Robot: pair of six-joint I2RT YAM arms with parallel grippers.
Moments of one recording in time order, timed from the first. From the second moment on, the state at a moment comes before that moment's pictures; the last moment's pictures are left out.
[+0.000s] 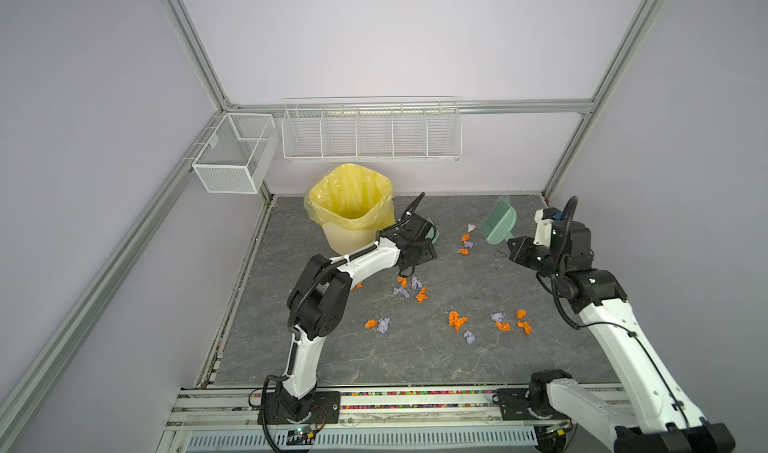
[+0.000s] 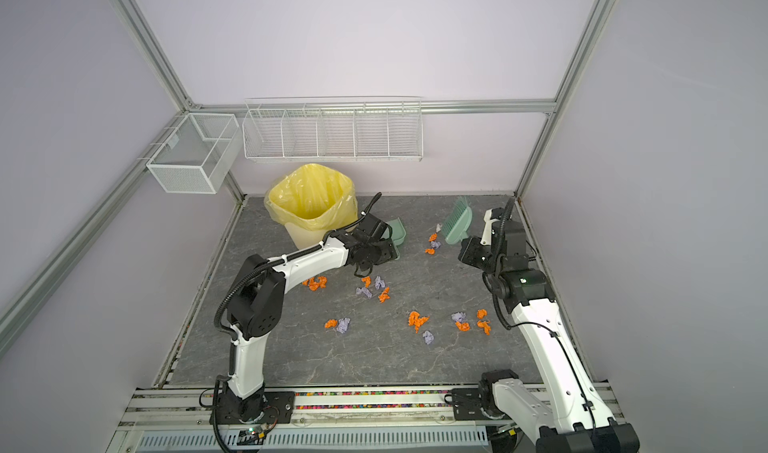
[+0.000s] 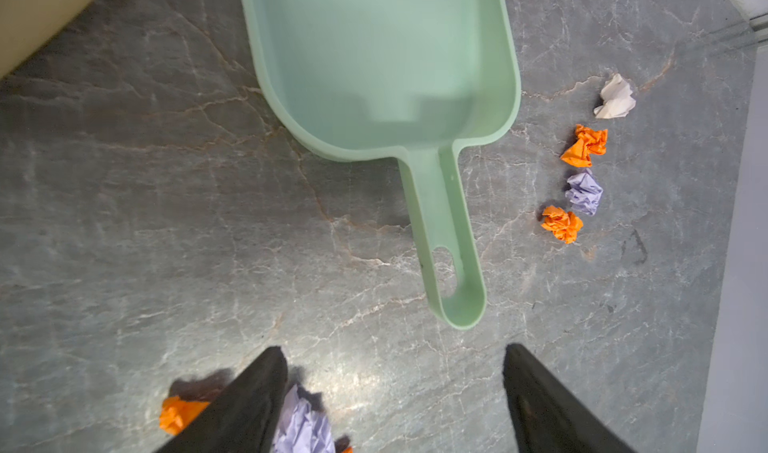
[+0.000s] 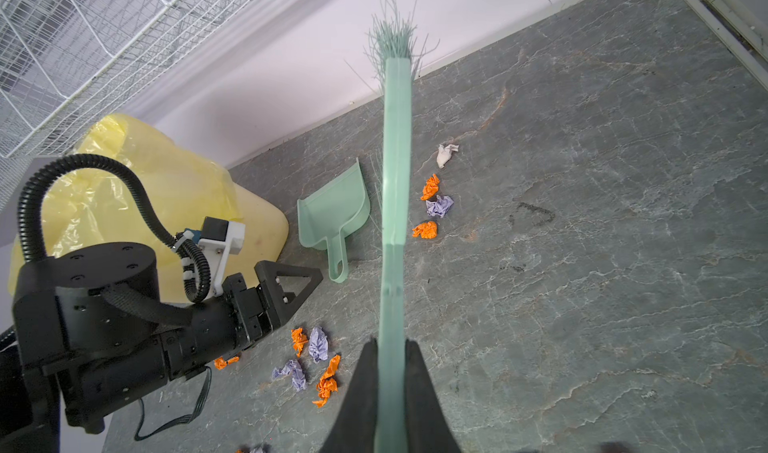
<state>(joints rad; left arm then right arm) -0.77 2.06 1.59 -0.50 -0.03 -0.93 0.14 1.02 1.02 -0.59 -0.13 0.49</state>
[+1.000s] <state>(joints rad) -0.77 2.17 1.68 -0.49 -0.09 -0.95 0.14 1.02 1.02 -0.59 -0.15 0.49</state>
